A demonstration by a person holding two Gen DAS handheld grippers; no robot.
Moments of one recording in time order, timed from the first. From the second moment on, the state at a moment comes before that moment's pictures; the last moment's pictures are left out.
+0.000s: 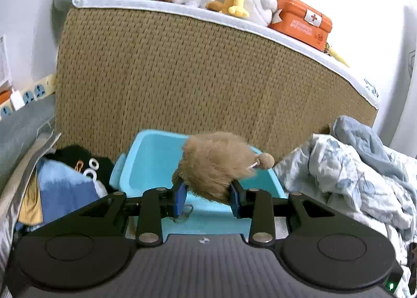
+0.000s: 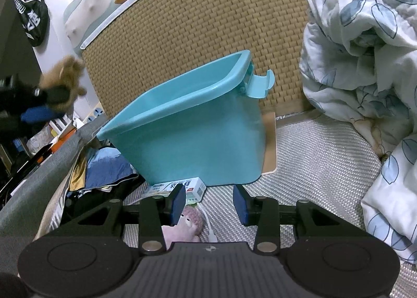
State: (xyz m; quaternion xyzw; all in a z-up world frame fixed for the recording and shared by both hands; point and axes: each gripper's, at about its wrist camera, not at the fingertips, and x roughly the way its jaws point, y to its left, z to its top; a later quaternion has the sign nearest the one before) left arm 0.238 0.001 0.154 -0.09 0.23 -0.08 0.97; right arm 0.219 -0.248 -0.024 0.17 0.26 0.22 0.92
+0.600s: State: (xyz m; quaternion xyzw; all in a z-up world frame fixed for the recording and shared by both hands) left arm 0.347 -0.017 0.160 -0.09 0.30 -0.06 0.95; right arm 0.220 -0.247 -0.022 0.17 0.26 0.23 0.92
